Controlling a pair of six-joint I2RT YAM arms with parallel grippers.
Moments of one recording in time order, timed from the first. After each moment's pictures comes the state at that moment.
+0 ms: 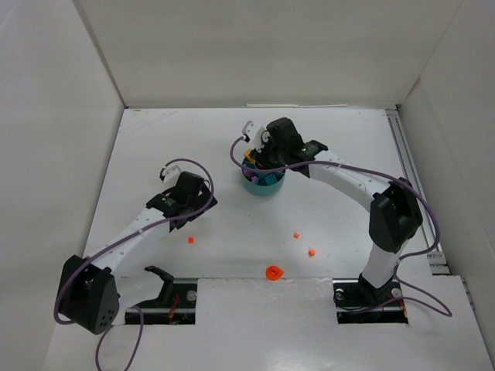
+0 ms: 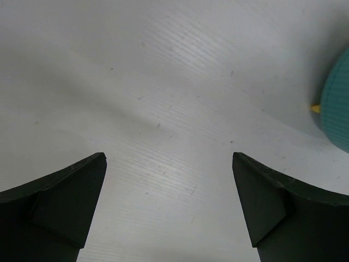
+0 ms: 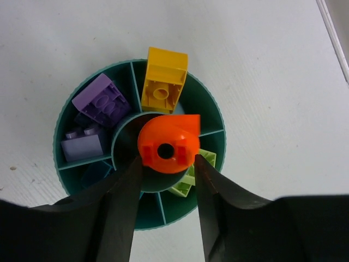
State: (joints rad) left arm -0.47 1.11 0.70 -0.58 -0.31 -0.96; right arm 0.66 1.79 1.47 -0.39 -0.02 -0.45
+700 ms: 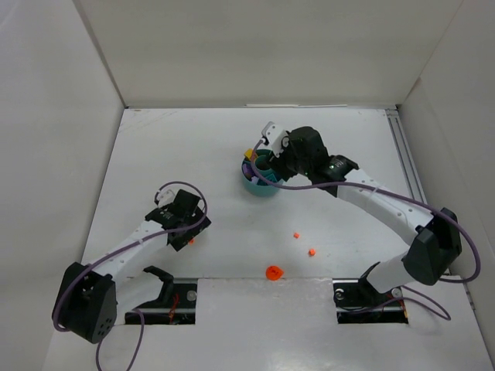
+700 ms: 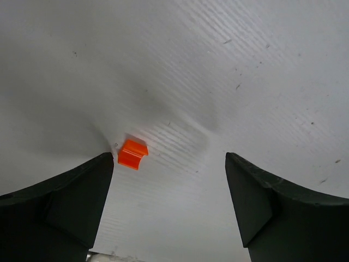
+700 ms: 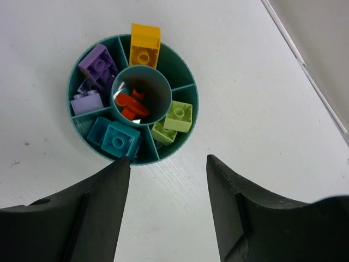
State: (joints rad) left arm -0.45 1.04 0.52 -0.65 -0.23 -1.10; right arm 0.69 1.48 1.27 -0.35 0.09 -0.40
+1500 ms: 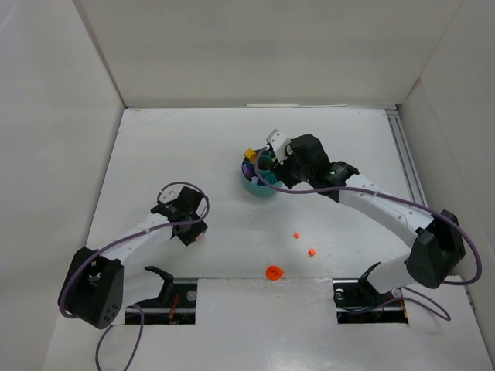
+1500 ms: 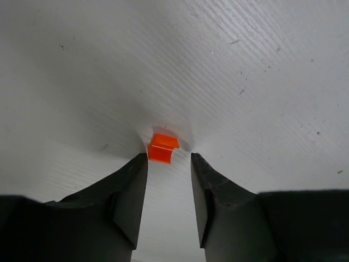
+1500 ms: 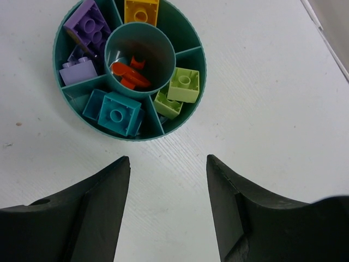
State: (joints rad) left arm -0.45 1.15 0.54 -0.65 -0.19 -1.16; right arm 0.68 1.44 1.17 -0.36 0.14 -0.35
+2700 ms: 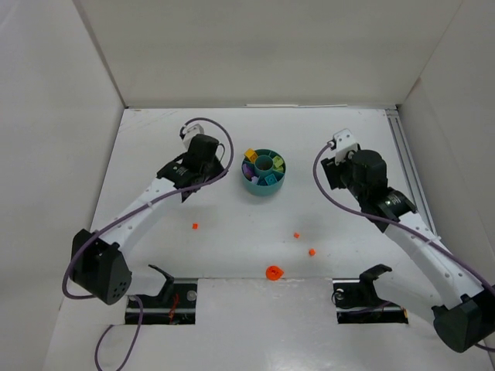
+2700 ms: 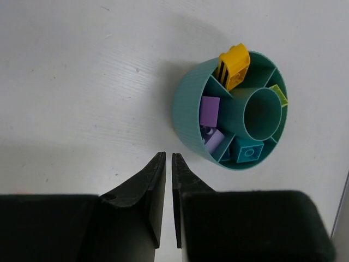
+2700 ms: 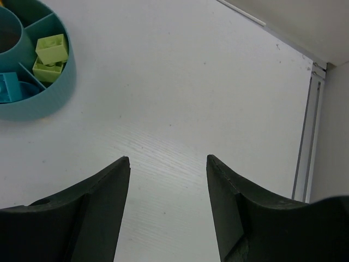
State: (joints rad) left arm -0.53 1.29 1.07 -0.51 -0.23 -0.88; right arm 0.45 0.98 0.88 -0.31 0.22 -0.25
